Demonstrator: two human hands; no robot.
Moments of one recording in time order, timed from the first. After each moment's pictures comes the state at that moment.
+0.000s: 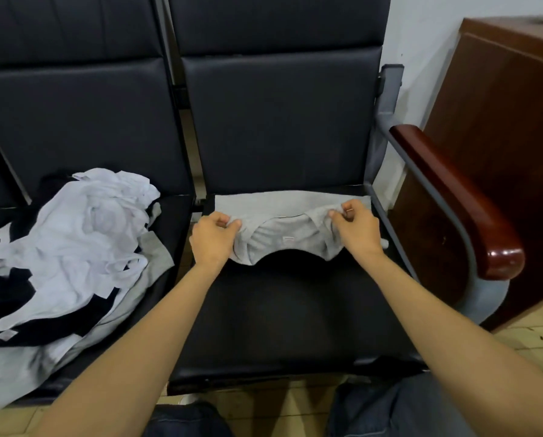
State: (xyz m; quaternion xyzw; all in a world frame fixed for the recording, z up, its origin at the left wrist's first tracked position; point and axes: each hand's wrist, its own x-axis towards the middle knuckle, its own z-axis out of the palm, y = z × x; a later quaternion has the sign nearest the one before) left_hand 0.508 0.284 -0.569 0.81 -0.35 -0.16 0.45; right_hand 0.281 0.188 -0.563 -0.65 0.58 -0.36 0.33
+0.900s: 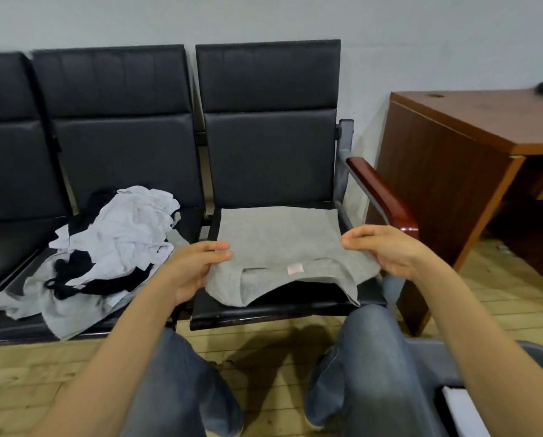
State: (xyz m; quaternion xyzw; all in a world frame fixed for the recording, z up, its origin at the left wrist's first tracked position) left_hand 0.434 0.518 -0.451 0.63 -0.30 -0.50 0.51; right_hand 0.137 0.388 -0.429 -0.58 0.46 -0.24 0.62
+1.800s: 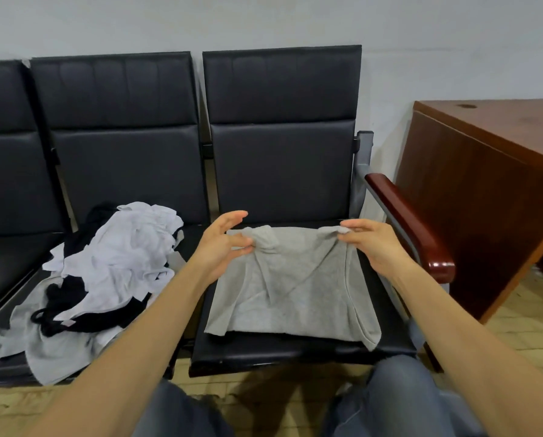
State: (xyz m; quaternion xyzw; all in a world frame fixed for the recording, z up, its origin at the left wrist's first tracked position) left_hand 0.469 0.397 -0.444 0.54 -0.35 -0.46 0.61; right_hand 0.214 0.285 -0.446 -0.54 0.49 -0.40 0.56
